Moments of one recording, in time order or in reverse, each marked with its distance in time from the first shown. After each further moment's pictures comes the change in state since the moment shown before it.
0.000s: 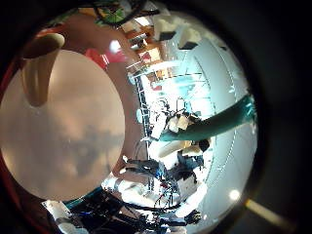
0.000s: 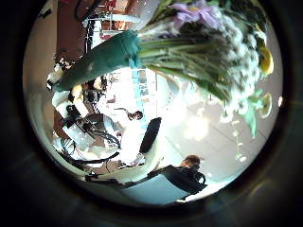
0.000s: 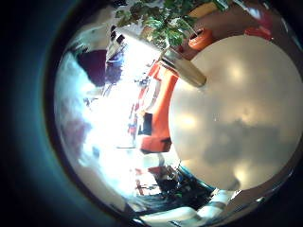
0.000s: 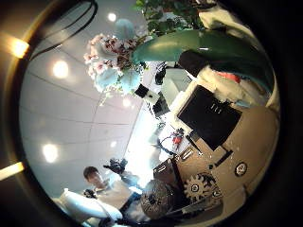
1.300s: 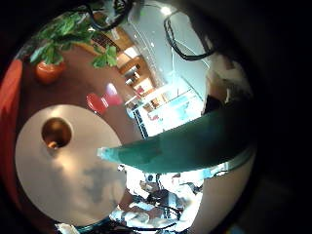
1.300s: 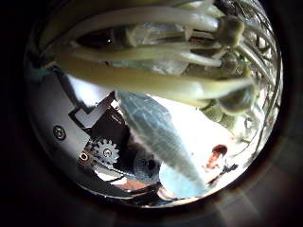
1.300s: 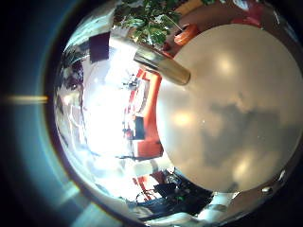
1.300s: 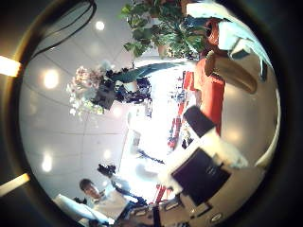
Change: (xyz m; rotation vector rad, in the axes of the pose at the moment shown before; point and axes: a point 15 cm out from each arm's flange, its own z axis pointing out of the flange) left arm 0.133 -0.056 -0.119 0.400 -0.185 0.355; right arm 0.065 -0.026 -0.003 0.068 0.119 0.127
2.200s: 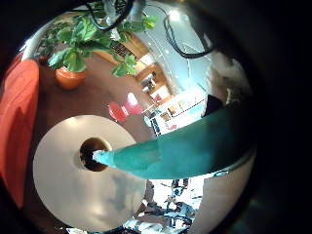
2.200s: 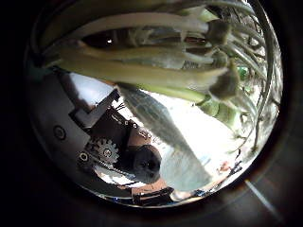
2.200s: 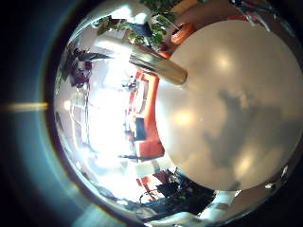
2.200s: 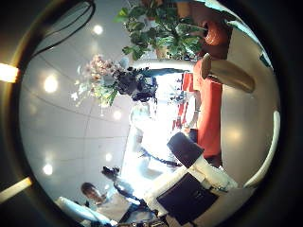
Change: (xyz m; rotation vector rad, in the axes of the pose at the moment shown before) left arm -0.097 -0.024 0.008 0.018 -0.120 -0.080; right arm 0.013 -0.003 0.000 0.005 -0.002 0.041
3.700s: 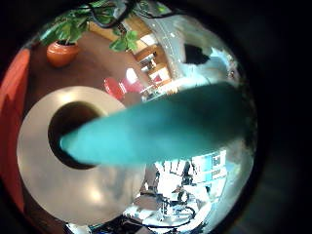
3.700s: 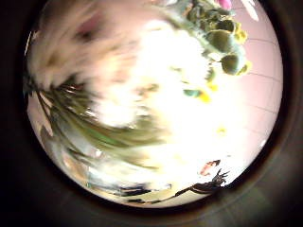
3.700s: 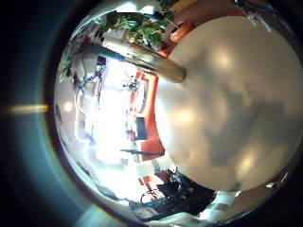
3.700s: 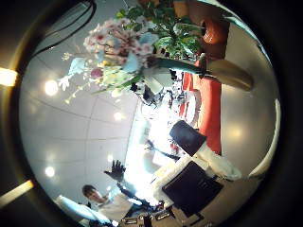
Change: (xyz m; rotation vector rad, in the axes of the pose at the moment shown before) left arm -0.104 0.035 0.033 -0.235 0.040 -0.209; right arm 0.010 0.001 0.001 -0.005 -0.008 0.013
